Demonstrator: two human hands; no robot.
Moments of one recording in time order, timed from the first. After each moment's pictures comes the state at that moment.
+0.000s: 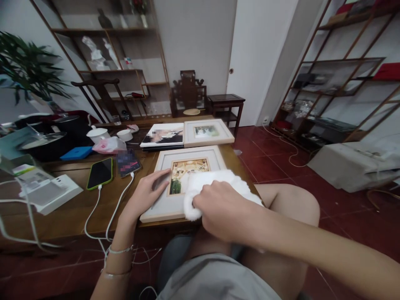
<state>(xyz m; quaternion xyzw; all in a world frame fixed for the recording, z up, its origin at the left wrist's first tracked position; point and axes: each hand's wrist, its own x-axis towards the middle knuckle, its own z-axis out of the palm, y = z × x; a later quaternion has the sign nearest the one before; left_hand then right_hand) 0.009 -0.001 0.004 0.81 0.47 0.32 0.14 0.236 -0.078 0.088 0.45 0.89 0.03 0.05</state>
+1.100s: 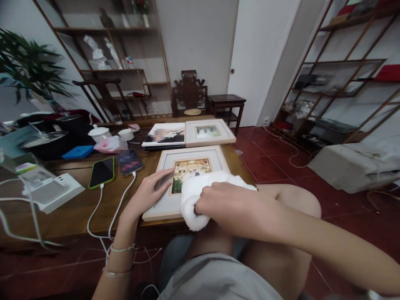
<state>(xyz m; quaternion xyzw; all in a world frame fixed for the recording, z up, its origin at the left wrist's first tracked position) 0.007 0.000 0.003 0.83 0.42 0.34 0.16 0.253 -0.078 0.108 0.35 0.93 -0.10 0.06</state>
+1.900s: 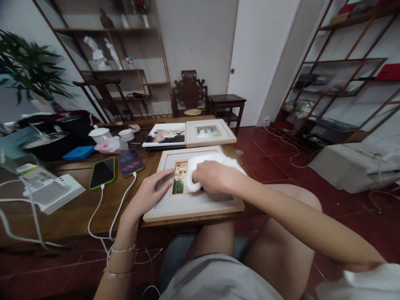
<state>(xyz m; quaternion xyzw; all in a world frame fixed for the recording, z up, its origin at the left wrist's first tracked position) 0.007 0.000 0.004 0.82 0.43 0.33 0.16 0.229 -0.009 0.094 0.39 0.91 0.02 0.12</state>
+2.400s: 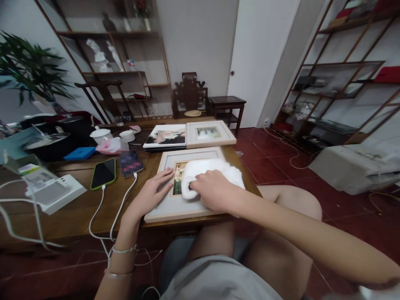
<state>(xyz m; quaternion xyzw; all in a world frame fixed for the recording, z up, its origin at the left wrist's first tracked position) 0.007 0.001 0.002 0.83 0.45 0.29 0.16 0.223 -0.037 0.074 0.43 0.90 0.06 0.07</state>
